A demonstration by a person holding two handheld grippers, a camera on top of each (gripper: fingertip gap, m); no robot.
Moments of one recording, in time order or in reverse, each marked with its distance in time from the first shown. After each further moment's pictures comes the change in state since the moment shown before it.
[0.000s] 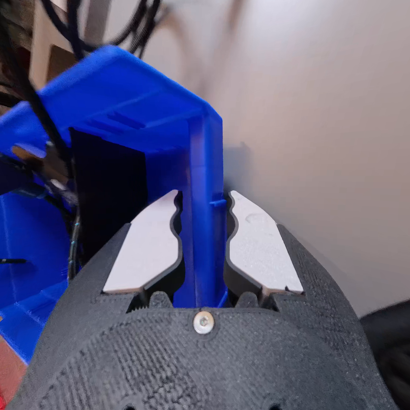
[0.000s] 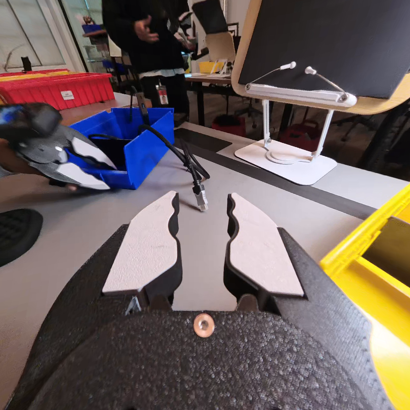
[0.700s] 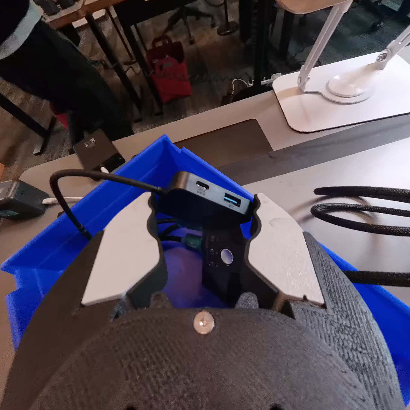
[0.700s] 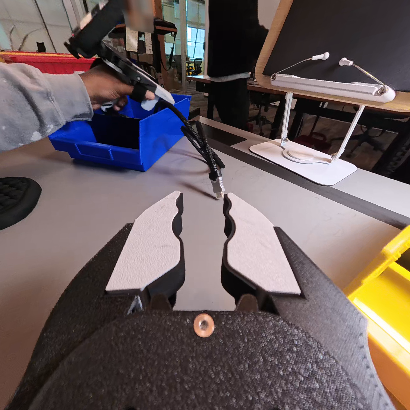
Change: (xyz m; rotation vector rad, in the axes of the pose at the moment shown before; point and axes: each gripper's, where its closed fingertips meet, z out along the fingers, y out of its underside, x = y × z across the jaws) left arm -0.197 -0.025 0.016 0.242 -0.350 -0.767; right arm -0.025 0.034 0.003 0.019 -0.053 -0.087
